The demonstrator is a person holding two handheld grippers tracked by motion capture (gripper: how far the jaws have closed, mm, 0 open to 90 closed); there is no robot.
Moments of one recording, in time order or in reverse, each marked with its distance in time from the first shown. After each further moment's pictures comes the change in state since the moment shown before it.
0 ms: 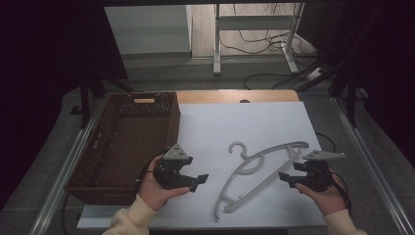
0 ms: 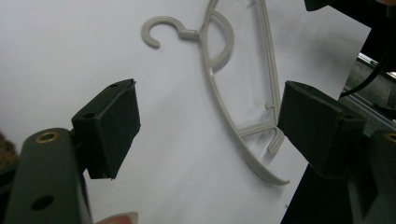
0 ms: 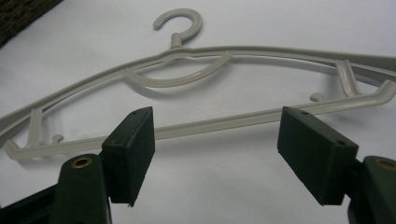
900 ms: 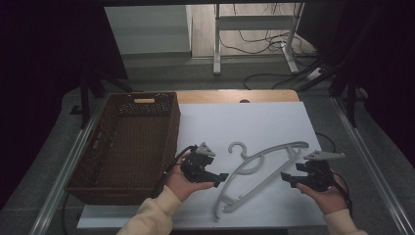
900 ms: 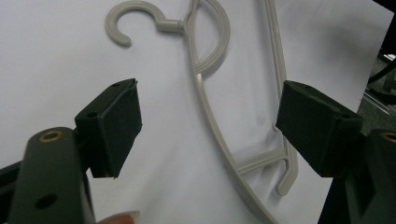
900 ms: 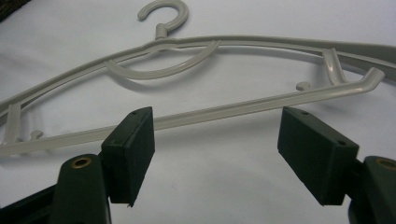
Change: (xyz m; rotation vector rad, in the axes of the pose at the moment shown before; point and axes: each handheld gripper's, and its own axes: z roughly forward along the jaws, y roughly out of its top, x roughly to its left) left arm -0.004 0.020 0.069 0.084 -0.040 0.003; right arm -0.006 -0.004 0.003 0.021 -0.031 0.005
